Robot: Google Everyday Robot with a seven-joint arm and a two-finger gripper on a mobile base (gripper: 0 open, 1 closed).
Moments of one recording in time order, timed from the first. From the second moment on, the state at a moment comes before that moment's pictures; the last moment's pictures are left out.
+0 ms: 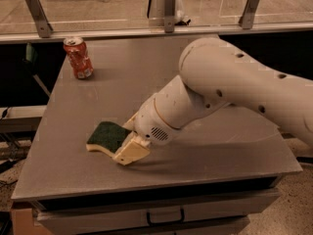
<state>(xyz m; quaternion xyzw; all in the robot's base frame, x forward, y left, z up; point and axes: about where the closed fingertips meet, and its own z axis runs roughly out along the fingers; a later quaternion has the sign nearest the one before) 0.414 0.067 0.827 -0.62 0.71 0.26 0.23</state>
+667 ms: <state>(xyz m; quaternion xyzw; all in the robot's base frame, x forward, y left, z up) 0.478 0.027 0.922 -0.61 0.66 0.27 0.34</state>
